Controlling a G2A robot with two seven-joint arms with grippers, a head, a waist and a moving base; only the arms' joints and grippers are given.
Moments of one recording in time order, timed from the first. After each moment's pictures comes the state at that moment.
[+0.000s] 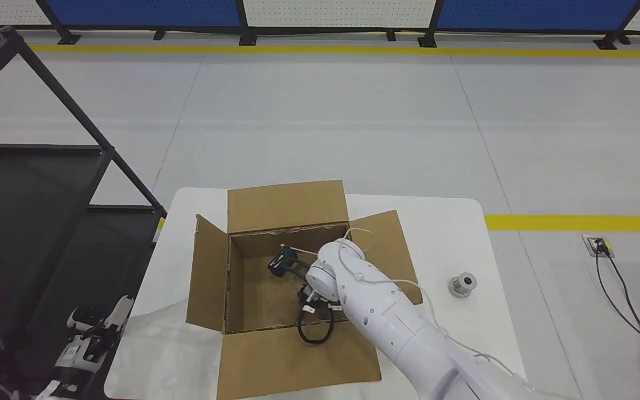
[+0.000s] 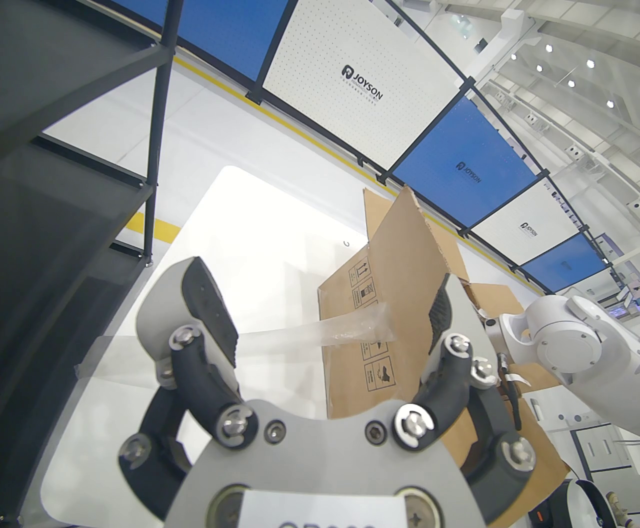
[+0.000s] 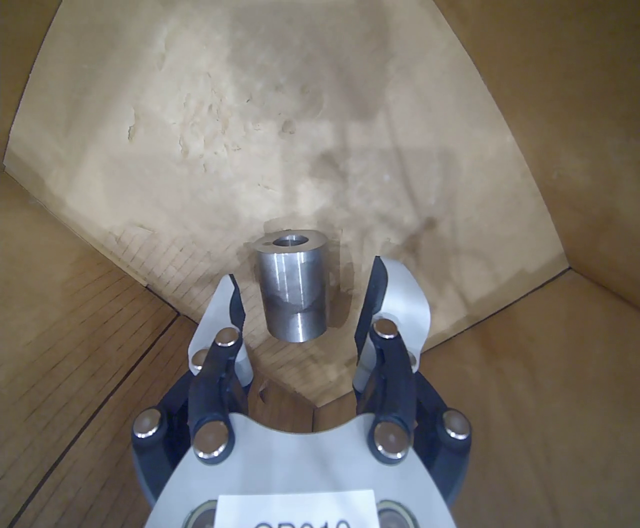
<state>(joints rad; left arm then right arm) 1.81 -1.23 -2.04 -2.02 0.47 -0.24 -0.21 -0.28 -1.78 0.58 -0.51 -1.00 -0.28 0.98</state>
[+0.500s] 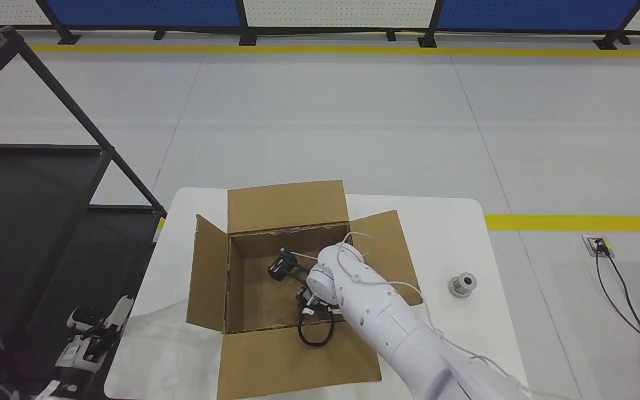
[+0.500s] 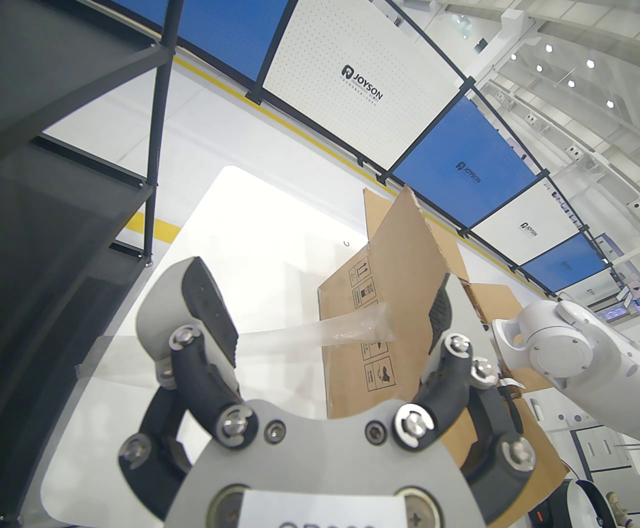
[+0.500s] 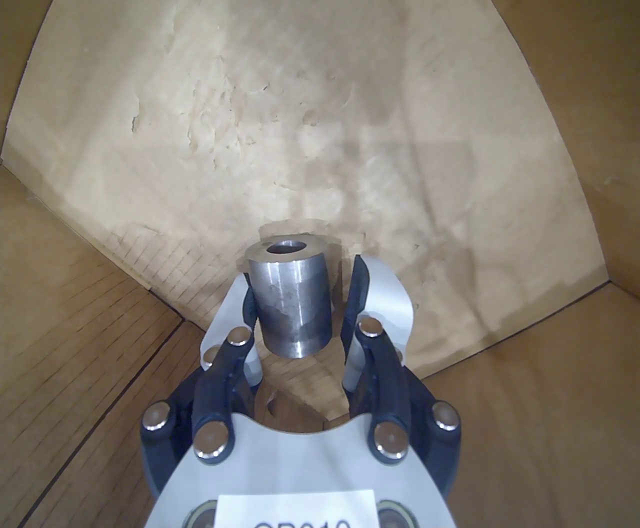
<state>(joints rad) 1.81 -1.23 -2.04 -2.02 0.47 -0.24 -0.21 -0.27 -1.82 0.58 -0.40 -0.99 -0.31 0.92</state>
